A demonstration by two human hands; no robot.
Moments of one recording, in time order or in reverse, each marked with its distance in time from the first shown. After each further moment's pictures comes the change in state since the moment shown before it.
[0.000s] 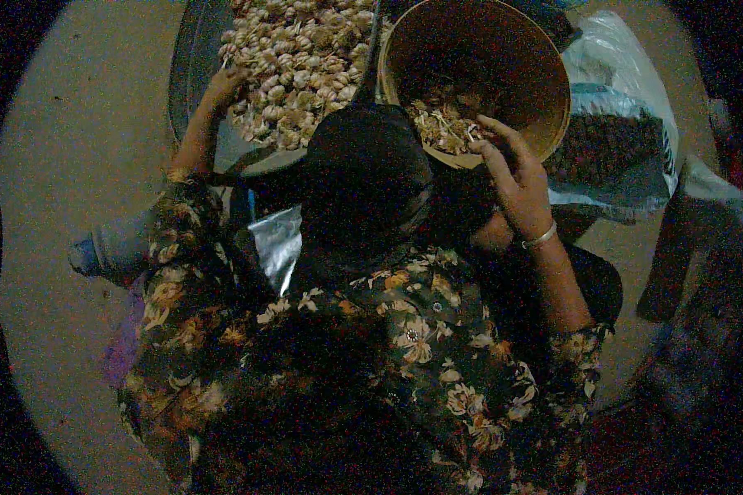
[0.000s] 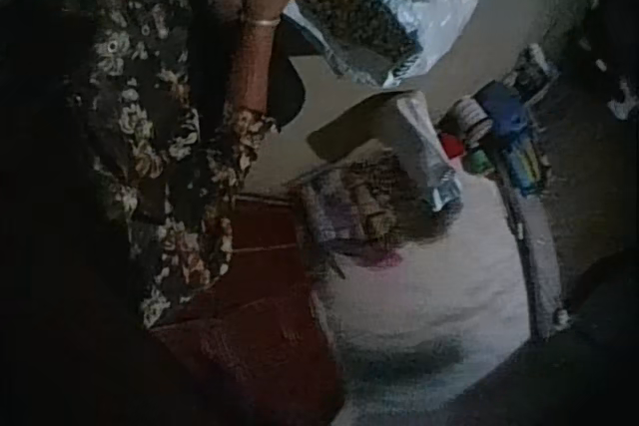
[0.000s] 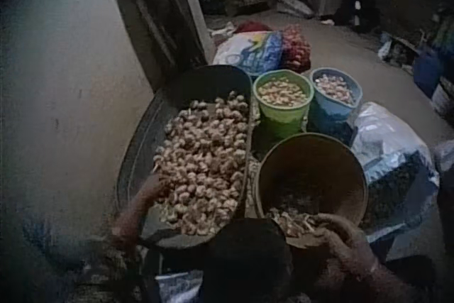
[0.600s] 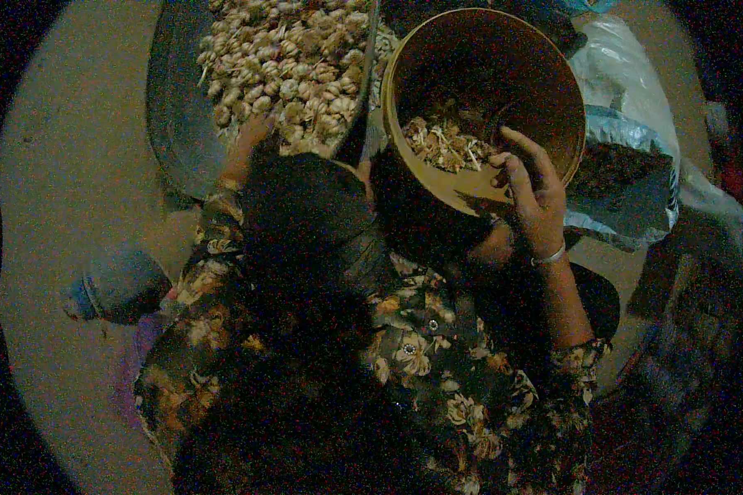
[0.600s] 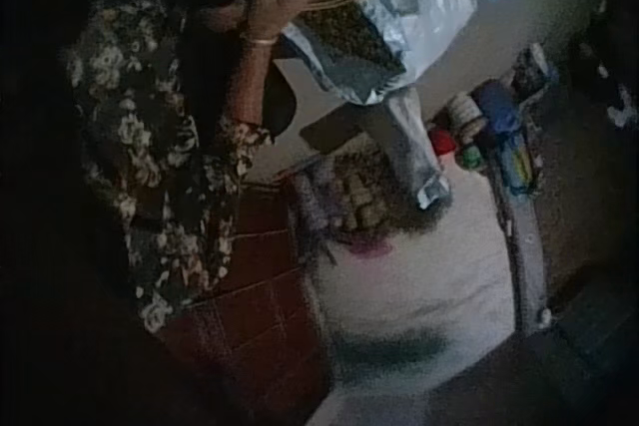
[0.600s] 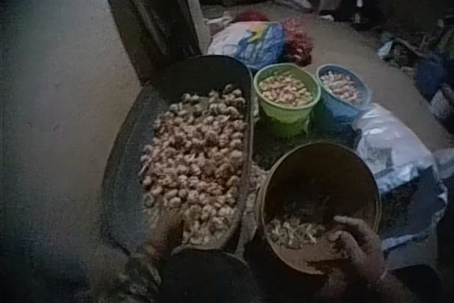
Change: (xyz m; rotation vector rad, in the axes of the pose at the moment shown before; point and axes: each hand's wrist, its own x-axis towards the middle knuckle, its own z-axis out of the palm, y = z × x) left_hand 0.036 -0.195 0.136 0.863 0.121 0.156; right_hand 0.009 -0.027 -0.011 -0.058 0.113 0.038
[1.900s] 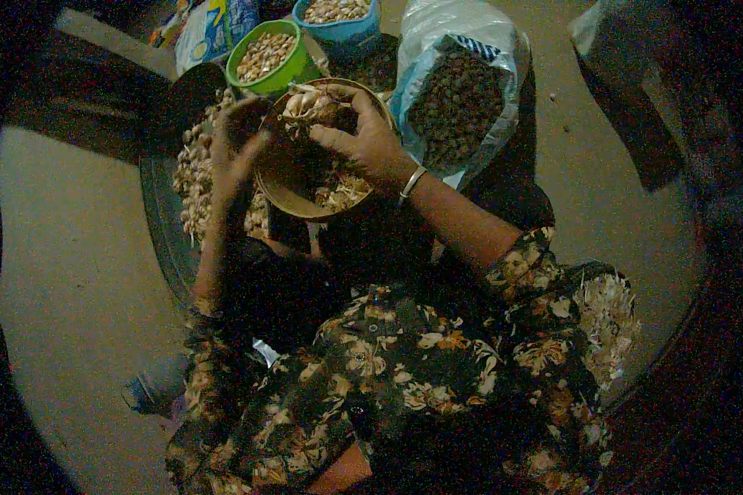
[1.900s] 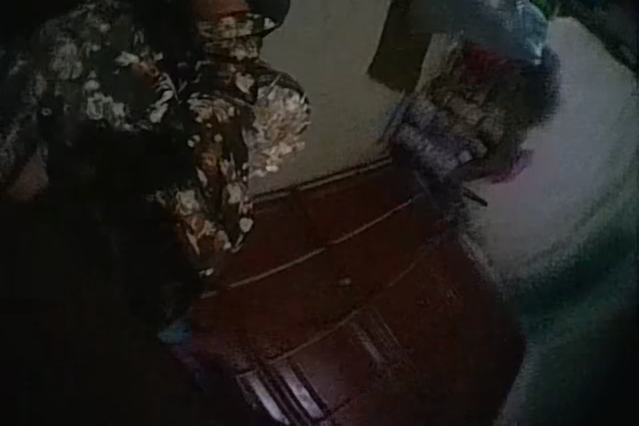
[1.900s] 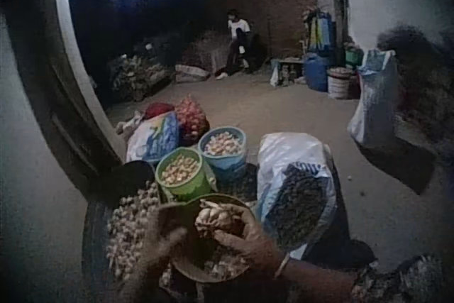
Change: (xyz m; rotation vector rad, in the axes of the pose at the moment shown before) left_hand -0.049 0.413 -0.421 -1.205 0.029 0.684; right_hand 0.031 0.026 -0.014 0.839 0.123 -0.381
